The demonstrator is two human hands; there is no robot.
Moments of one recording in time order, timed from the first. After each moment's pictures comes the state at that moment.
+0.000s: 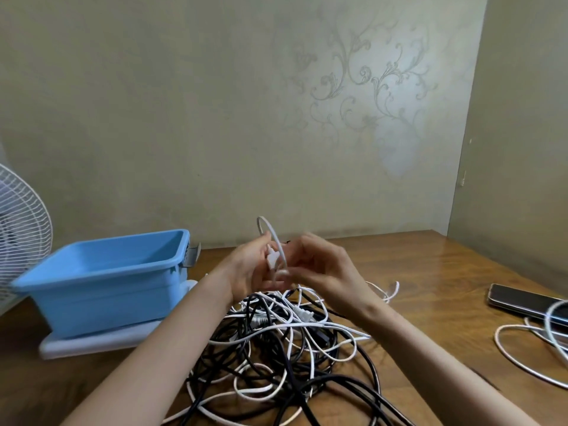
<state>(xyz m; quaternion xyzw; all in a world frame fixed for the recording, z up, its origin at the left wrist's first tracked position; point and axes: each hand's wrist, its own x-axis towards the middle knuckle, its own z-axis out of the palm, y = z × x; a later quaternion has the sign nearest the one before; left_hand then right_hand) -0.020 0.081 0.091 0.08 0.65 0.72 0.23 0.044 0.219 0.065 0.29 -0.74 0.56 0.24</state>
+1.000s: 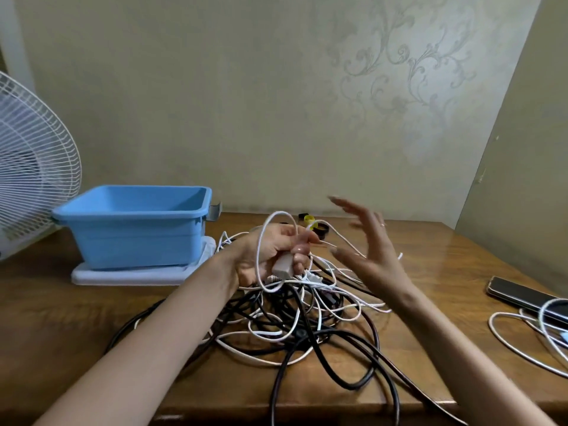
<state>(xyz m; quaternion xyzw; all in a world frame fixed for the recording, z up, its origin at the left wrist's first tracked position) 0.023 0.056 0.070 0.21 0.53 0.76 0.32 0.073 0.239 0.049 0.22 -0.83 0.40 0.31</state>
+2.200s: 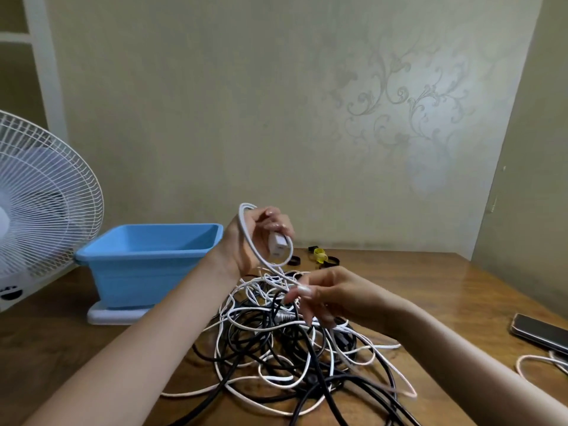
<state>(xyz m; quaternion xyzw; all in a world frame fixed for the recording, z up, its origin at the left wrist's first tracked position) -0.017 0.035 0.123 0.13 0.33 0.90 0.25 0.052 0.208 0.073 0.27 -0.73 0.60 -0.16</state>
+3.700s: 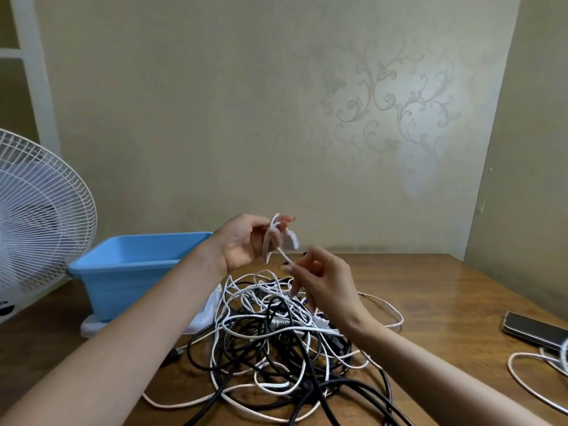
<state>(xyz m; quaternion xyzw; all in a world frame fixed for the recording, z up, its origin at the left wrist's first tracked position) -0.011 0.032 0.141 0.14 0.48 0.83 0.24 0.052 0.178 0.067 0.17 -0.76 0.58 0.23</state>
